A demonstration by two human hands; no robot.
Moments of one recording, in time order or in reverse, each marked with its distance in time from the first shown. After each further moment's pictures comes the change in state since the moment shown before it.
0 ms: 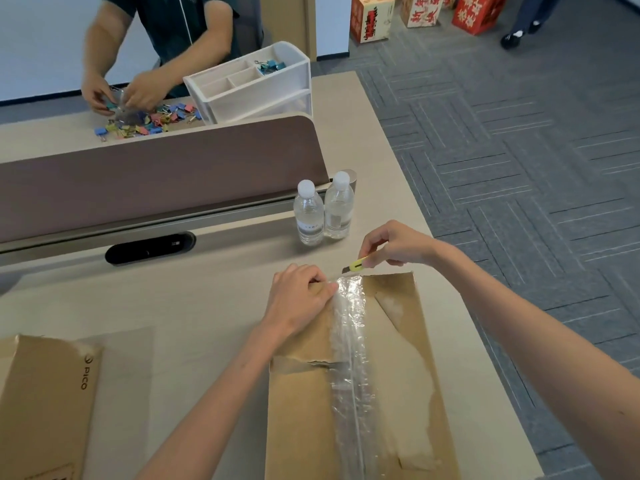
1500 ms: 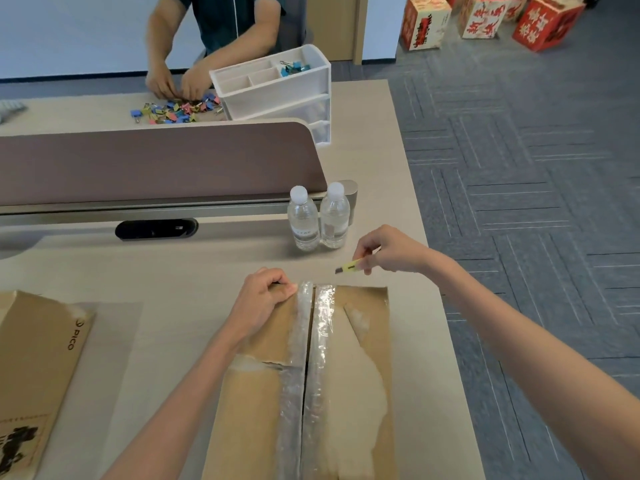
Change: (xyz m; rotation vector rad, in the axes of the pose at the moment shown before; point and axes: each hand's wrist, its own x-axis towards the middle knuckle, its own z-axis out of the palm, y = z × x) left_hand -0.003 -0.004 0.005 -0.411 0.091 -0.214; right_hand 0.011 0.008 -0.041 -0.158 -0.077 -0.108
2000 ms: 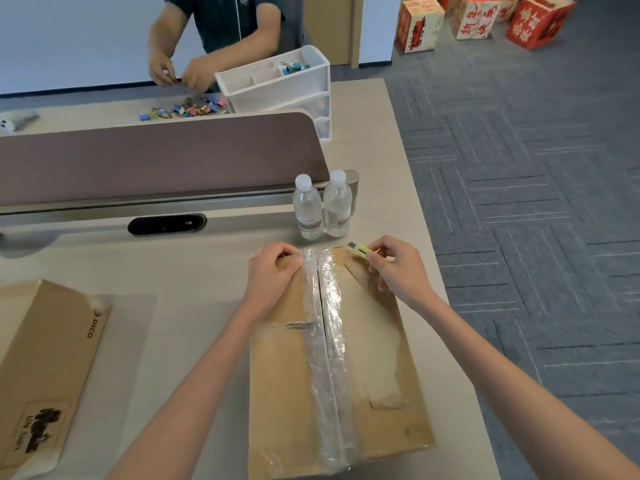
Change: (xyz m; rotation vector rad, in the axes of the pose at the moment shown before) left_hand -0.001 -0.002 0.007 0.153 0.186 0.110; right_hand -0.052 0.011 0.080 0.300 0.615 0.046
